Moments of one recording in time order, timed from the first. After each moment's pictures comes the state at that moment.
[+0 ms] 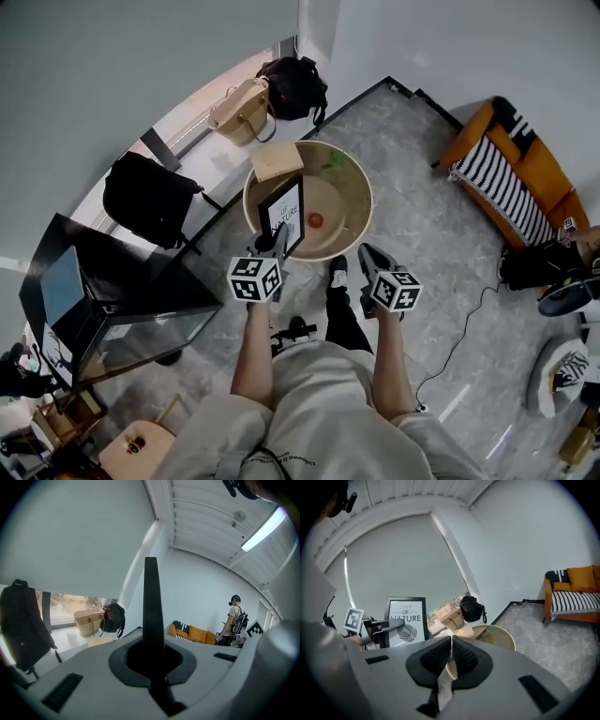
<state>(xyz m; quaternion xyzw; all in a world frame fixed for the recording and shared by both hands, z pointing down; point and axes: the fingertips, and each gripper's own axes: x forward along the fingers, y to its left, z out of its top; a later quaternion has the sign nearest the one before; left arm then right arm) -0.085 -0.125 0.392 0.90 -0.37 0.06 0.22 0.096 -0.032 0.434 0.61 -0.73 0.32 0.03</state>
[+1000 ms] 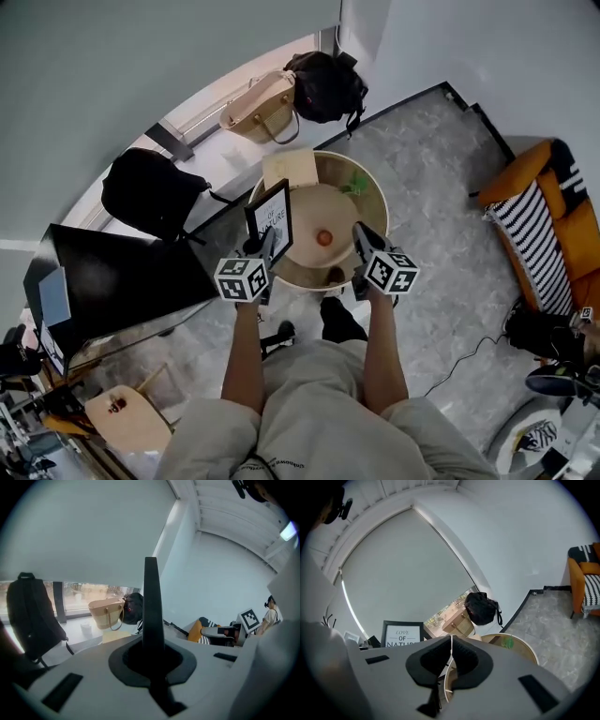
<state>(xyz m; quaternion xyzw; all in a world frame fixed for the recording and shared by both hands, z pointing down) -0.035 -0.308 0.459 0.81 -0.49 0.13 0.29 0.177 -0.308 0.467 0.51 -0.77 0.37 0.01</state>
